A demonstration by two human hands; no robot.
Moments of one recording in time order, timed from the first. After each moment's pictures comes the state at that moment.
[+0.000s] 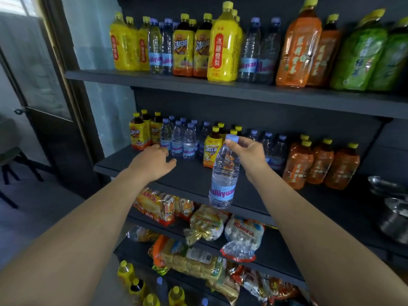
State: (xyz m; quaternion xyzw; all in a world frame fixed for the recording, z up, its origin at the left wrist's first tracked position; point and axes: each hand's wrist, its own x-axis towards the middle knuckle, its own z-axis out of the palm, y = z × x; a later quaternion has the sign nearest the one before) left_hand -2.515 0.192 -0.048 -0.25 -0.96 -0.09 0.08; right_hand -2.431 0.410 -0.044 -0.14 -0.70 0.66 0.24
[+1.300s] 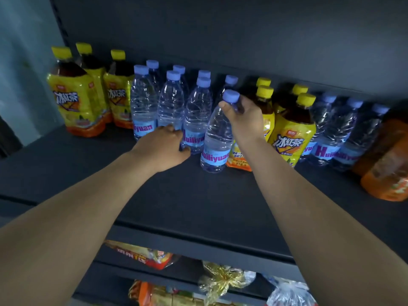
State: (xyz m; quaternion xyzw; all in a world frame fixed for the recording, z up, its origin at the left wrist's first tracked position) left_hand -2.865 0.276 -0.221 -0.39 -0.91 -0.09 0.04; right_hand -2.804 0.446 -0.200 -0.20 -0.79 0.46 0.36
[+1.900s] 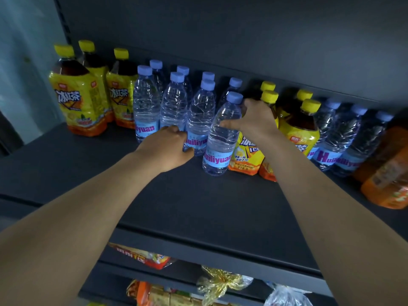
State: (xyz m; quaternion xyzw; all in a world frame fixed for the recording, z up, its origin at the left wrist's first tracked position) left_hand -2.867 0.278 -0.214 -0.40 -0.91 -0.10 0.02; right_hand -2.809 0.468 -0.176 -0.22 -0.92 0.26 0.21
